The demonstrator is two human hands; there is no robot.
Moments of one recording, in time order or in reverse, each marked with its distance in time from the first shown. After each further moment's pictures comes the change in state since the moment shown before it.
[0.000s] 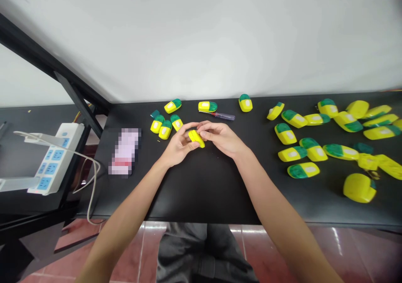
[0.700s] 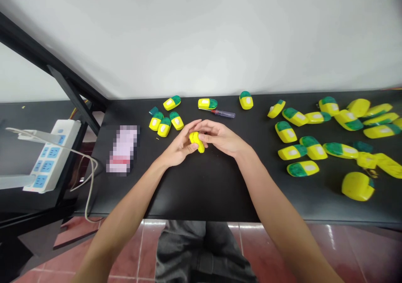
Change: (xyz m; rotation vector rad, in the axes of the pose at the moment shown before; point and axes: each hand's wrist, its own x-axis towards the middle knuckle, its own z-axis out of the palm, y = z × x) left_hand -0.005 -0.001 0.001 -0.057 -0.200 0.036; right_hand -0.007 -0.008 0.001 -0.022 -0.148 0.121
